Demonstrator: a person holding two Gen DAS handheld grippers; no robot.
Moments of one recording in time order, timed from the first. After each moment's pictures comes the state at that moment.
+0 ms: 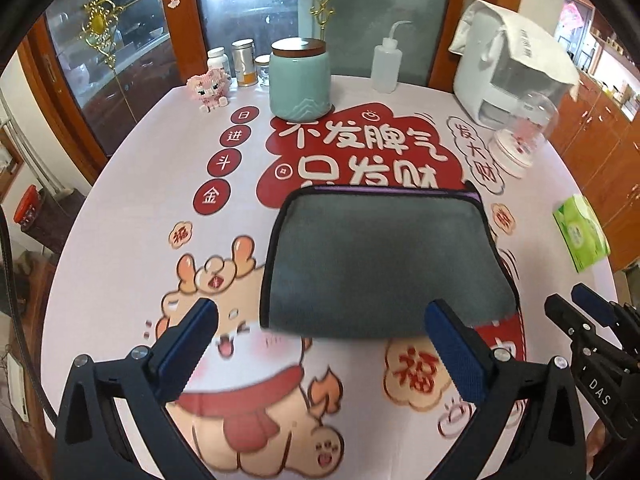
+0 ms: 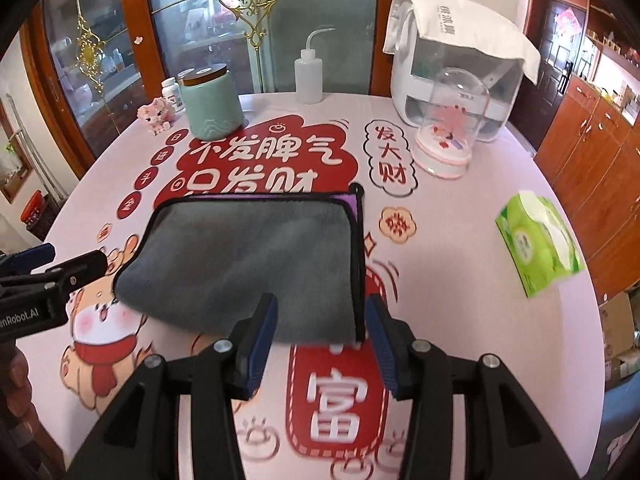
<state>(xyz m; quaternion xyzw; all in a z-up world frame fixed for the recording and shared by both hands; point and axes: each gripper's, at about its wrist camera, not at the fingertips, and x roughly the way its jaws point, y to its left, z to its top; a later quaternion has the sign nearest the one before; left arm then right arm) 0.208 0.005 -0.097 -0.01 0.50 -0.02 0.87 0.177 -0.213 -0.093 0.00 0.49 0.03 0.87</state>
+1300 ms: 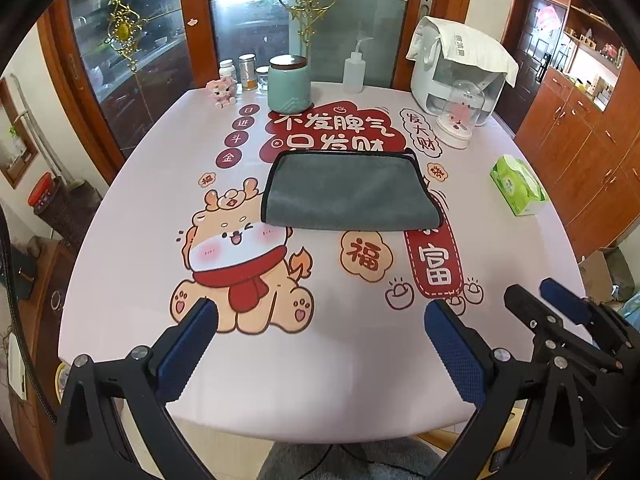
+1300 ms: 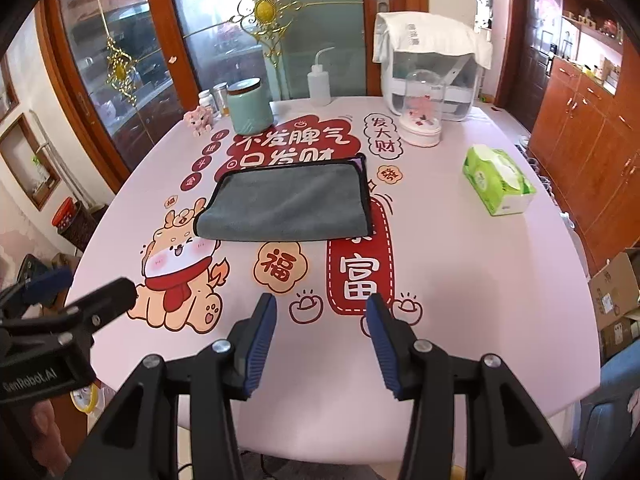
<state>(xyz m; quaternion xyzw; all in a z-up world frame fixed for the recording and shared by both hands) 0.023 -0.016 -0.020 -0.01 0.48 -0.03 0.87 0.014 -0.205 -0.023 0.04 0.47 0.02 0.88</state>
